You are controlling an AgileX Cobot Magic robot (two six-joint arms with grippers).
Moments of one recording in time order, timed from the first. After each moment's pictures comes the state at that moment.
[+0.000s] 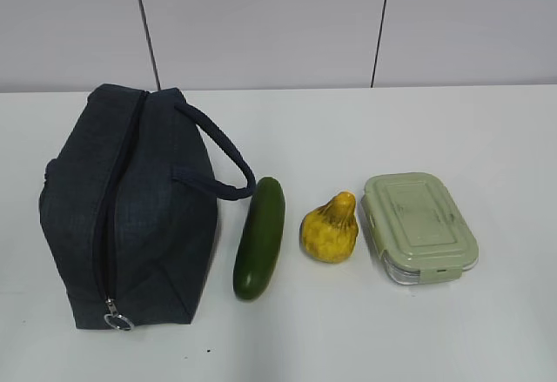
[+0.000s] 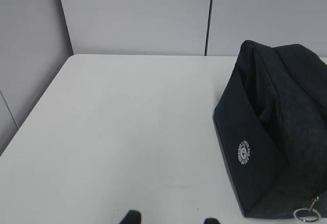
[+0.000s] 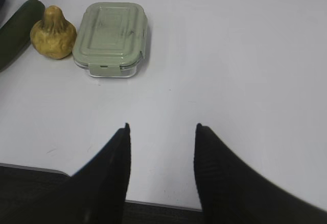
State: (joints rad) left arm 0.04 -0.02 -0.52 0.00 1.11 0.07; right arm 0.02 -0.02 -0.50 0.04 1.15 -0.09
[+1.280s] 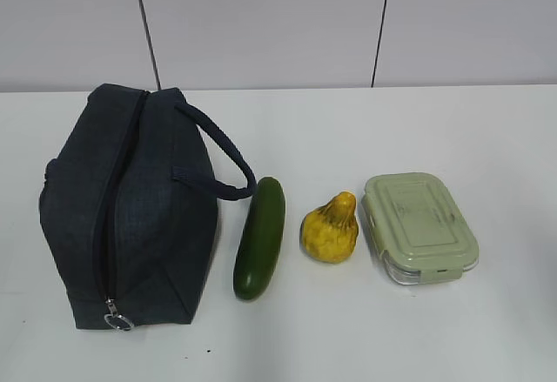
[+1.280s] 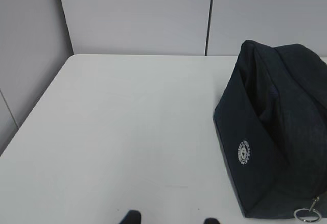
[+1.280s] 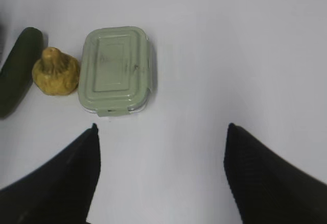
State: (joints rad) left arm 0.04 -0.02 -0.52 0.00 1.11 0.07; right arm 0.02 0.58 -0.71 0.08 0.92 0.00
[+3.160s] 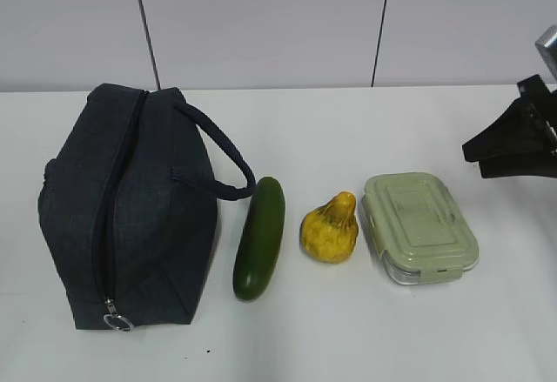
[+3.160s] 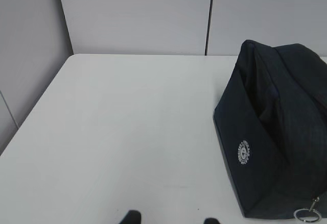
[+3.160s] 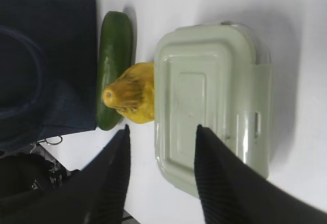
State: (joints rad) left arm 0.04 -0.02 -0.52 0.00 1.11 0.07; right arm -0.33 1.82 -1.17 0.99 1.18 -0.79
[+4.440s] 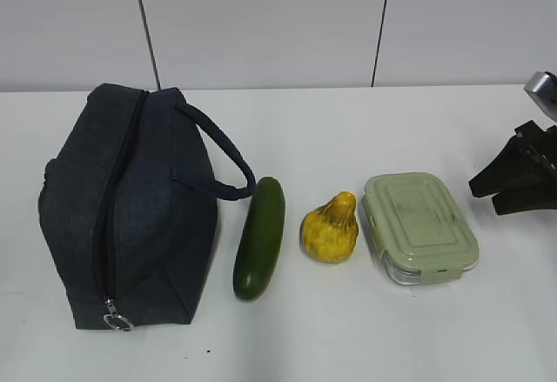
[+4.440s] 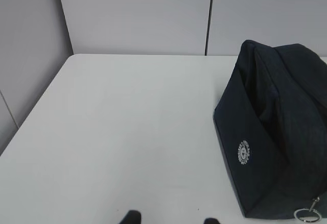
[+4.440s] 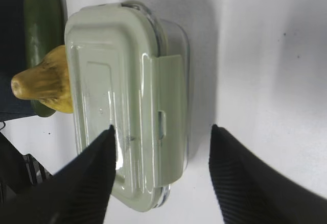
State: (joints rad) left arm 0.04 -0.02 -0.52 0.00 1.11 0.07; right arm -0.37 1.99 -1.24 0.86 1.18 -0.84
